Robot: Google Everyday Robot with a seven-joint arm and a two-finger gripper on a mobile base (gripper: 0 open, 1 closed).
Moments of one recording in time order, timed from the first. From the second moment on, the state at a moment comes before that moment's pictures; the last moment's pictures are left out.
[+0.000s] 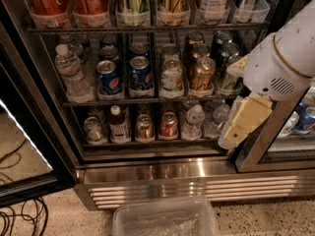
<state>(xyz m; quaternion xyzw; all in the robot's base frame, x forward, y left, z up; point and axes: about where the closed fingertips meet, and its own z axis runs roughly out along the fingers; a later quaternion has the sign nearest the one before) 0.441 -0.146 0.934 -0.59 0.77 0.06 0.23</state>
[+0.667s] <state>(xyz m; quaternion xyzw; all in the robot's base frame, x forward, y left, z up) 0.451 -0.121 0.917 -0.58 0.77 0.06 0.24</state>
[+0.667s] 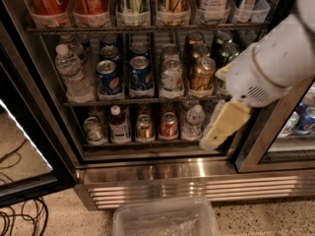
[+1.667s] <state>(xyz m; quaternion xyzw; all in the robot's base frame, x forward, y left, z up) 0.454 0.000 0.805 -0.47 0.79 0.21 0.33</state>
